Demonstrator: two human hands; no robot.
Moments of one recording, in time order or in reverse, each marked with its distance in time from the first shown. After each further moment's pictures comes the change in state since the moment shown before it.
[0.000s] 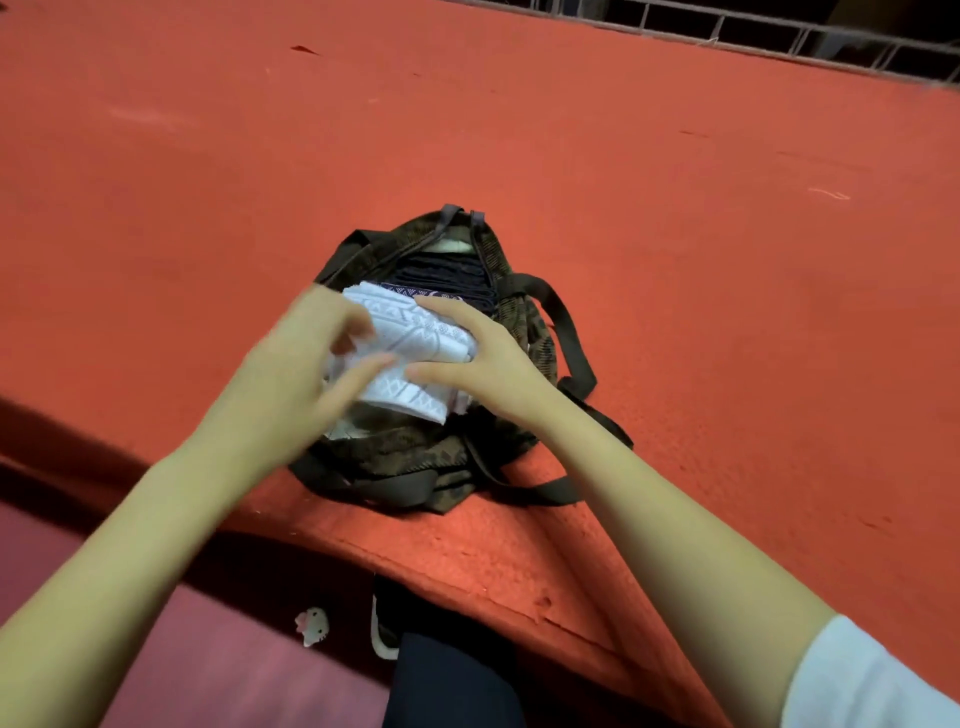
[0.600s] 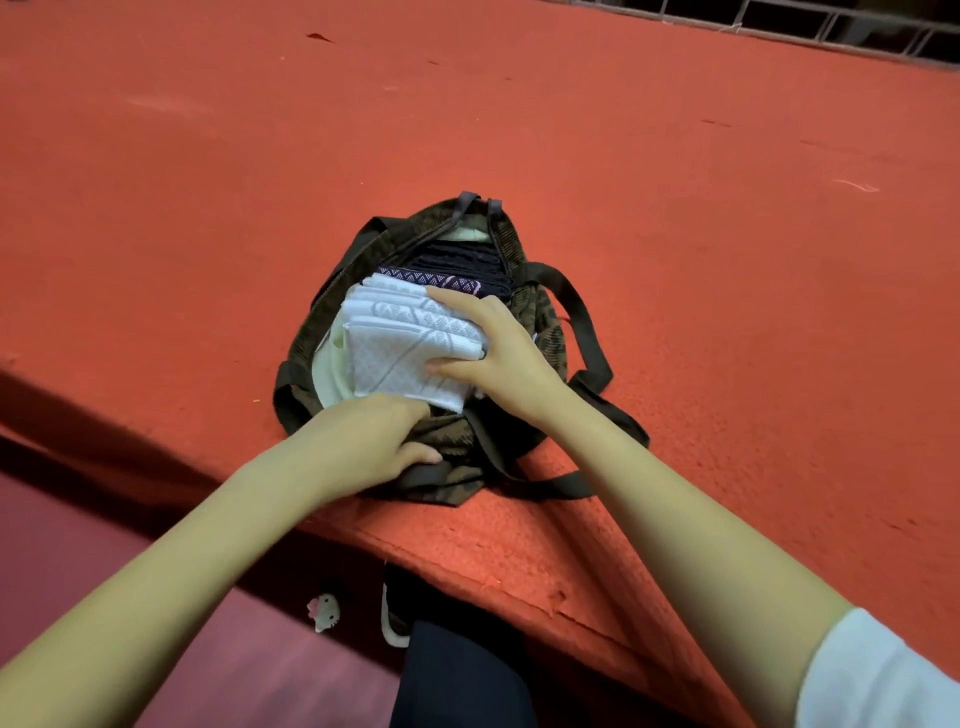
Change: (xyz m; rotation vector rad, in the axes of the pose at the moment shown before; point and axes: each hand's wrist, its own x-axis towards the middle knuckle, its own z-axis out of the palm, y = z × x) left_hand -0.010 0.009 0.046 0.283 -0.666 -0.155; right_hand 0.006 0.015 0.006 -0.162 0.041 -0.083
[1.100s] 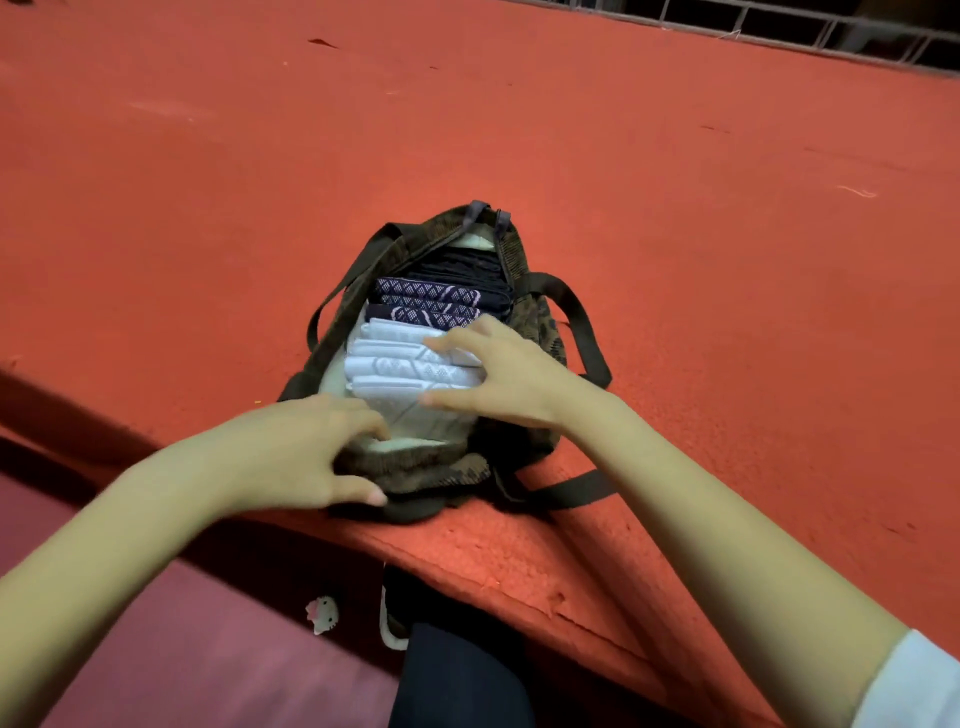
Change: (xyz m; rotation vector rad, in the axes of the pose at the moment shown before) left_hand -0.037 -0.032 -0.022 0.018 -0.096 0.082; right_hand -0.007 -0.017 -0.015 -0.447 -0.285 0.045
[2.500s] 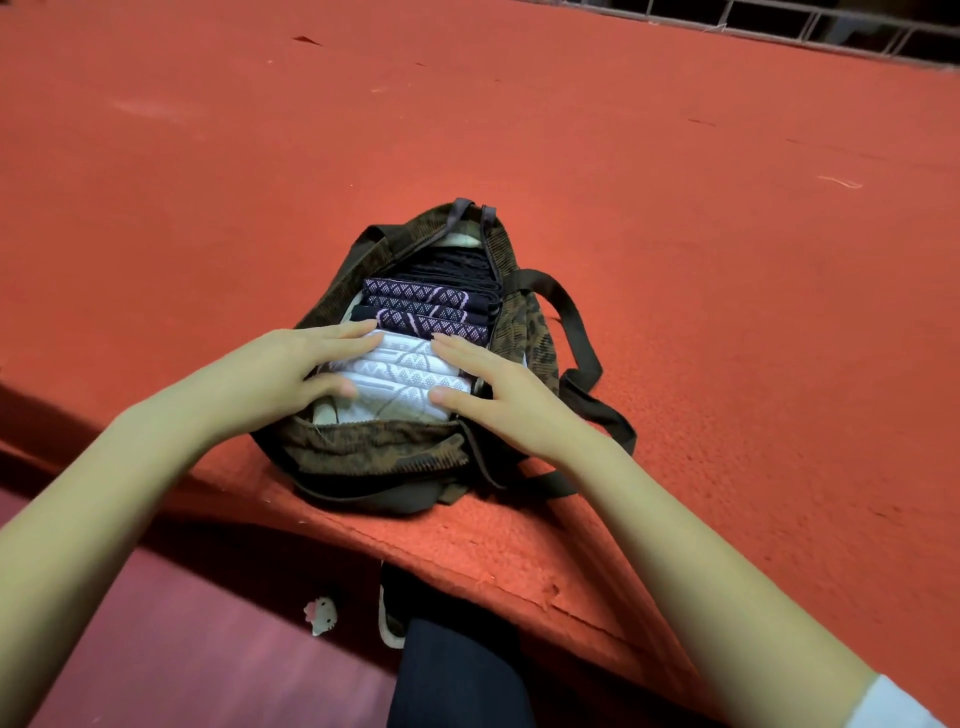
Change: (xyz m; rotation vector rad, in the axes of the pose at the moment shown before) left_hand 0.031 -0.044 -0.016 -0.191 0.294 0.028; right_hand -0.020 0.009 0.026 0.374 0.097 -0.005
